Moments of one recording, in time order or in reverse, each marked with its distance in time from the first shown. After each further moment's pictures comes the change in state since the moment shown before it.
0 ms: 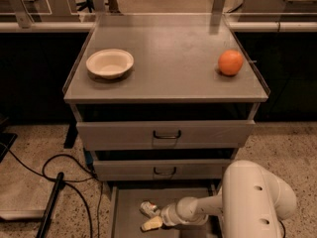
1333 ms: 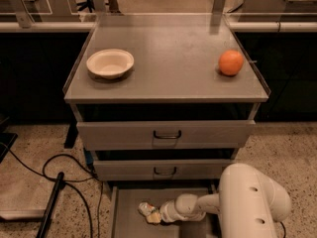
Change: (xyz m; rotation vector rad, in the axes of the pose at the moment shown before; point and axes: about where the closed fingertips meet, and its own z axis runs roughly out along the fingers) arm -0.009 -0.010 0.020 -0.019 0.000 -0.021
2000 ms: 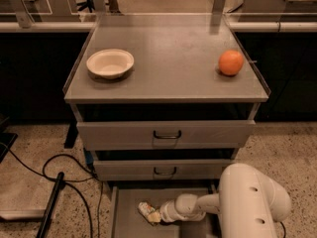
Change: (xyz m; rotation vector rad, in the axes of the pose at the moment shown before) arm 0.000 0.000 0.000 0.000 0.000 0.000
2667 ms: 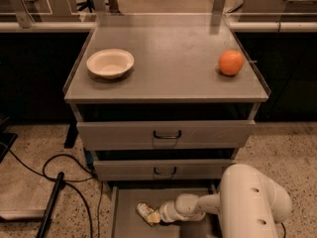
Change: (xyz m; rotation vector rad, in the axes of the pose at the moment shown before) arm -0.002 0.004 -0.001 -0.016 0.000 -0.001
